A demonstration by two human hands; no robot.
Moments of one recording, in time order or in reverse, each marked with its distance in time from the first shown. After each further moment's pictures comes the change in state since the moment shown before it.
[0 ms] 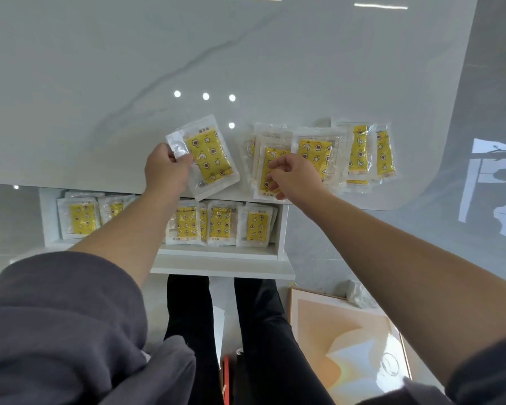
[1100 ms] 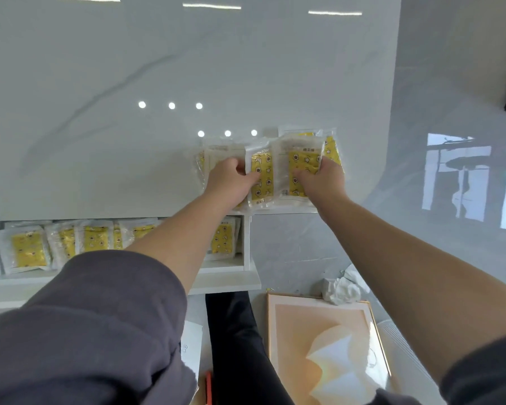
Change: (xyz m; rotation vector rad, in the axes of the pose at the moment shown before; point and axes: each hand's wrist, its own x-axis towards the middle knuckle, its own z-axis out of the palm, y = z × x) left_hand -0.063 0.063 0.131 0.229 -0.502 0.200; right_hand 0.007 0.049 -0.102 0.066 0.375 0.082
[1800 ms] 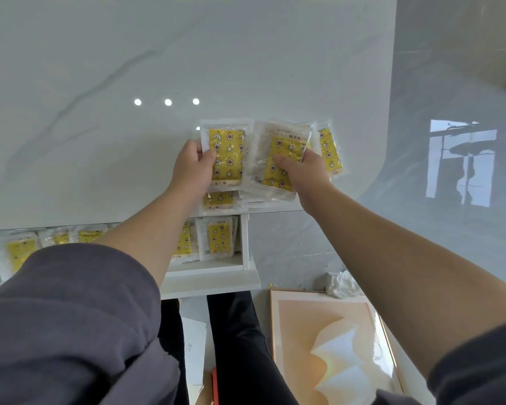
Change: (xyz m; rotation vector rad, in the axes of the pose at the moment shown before) left_hand 0.023 -0.018 -0.024 -0.145 0.191 -0.027; right_hand 0.007 -0.010 0.016 0.347 -0.135 0.081
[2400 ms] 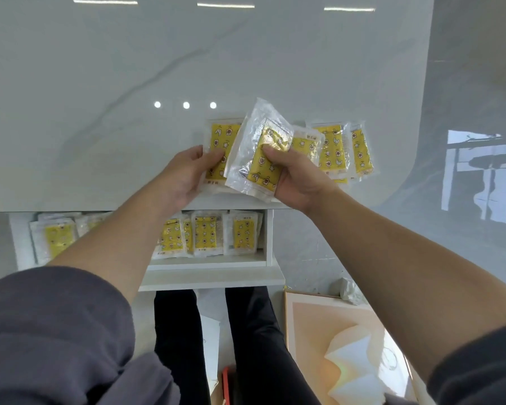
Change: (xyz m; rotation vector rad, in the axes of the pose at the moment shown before) left_hand -0.017 -0.022 -0.083 -0.557 -0.353 -0.166; right_hand -0.037 -0.012 0.065 0.621 -0.559 0.162
